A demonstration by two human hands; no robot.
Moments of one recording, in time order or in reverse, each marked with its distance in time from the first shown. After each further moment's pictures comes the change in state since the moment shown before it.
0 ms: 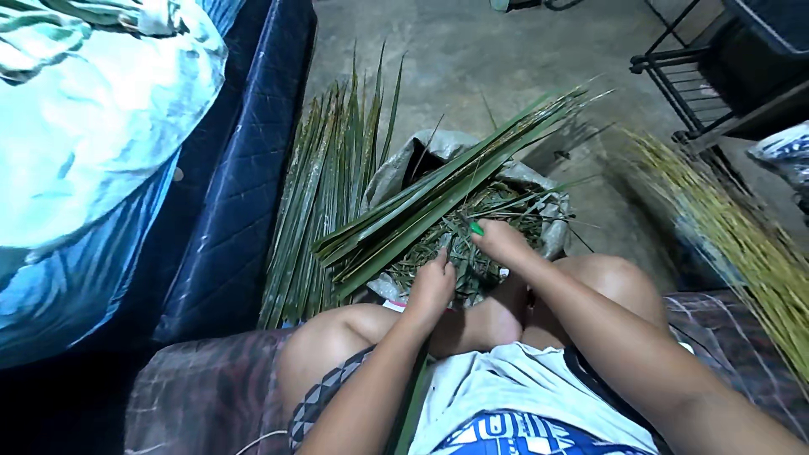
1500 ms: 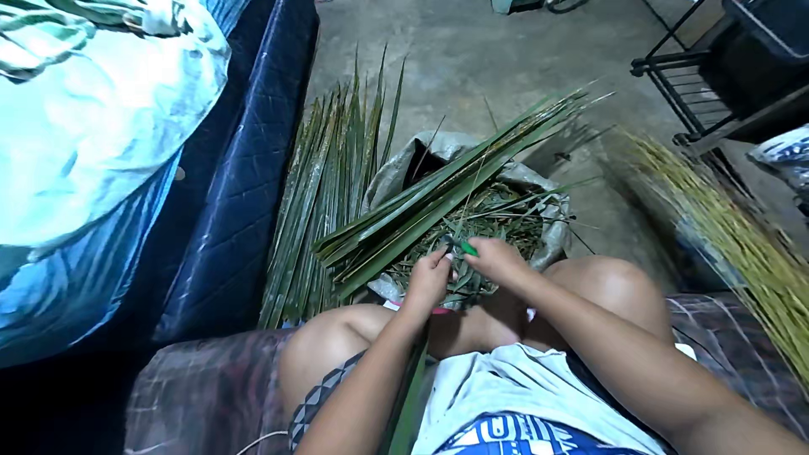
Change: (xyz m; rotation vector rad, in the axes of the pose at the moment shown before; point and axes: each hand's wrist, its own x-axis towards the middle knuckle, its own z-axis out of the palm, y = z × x) left_hand -0.005 -0.003 -0.011 -0.425 0.026 0.057; right_hand -0.025 -0.005 0.011 -0.030 -0.049 -0.162
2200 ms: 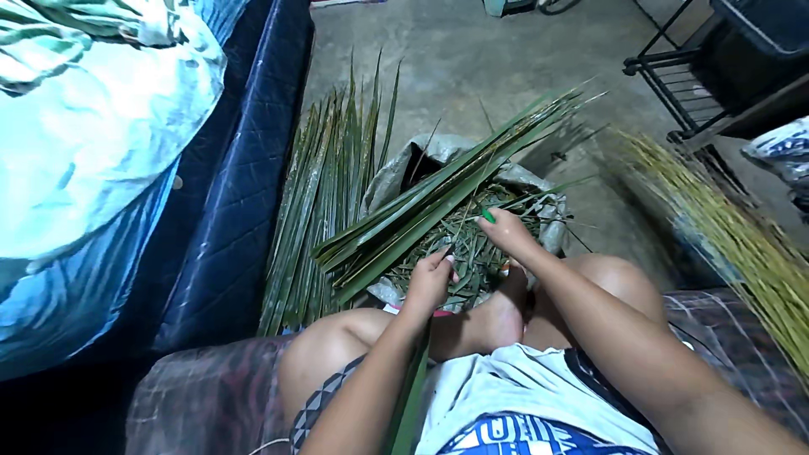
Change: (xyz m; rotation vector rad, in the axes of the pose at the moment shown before) left_hand -0.002 0.001 0.003 -0.104 -0.022 0.005; right_hand 0.032 0.028 -0.020 0.326 0.227 0.123
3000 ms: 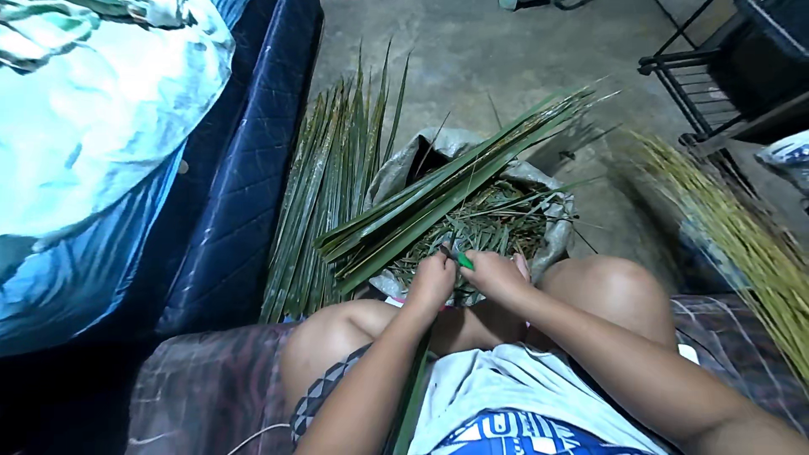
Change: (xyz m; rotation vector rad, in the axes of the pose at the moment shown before) left_hand 0.009 -0.006 0.001 0.495 0.007 -0.056; right_hand -0.062 -0.024 0.036 -0.364 -0.294 -0.055
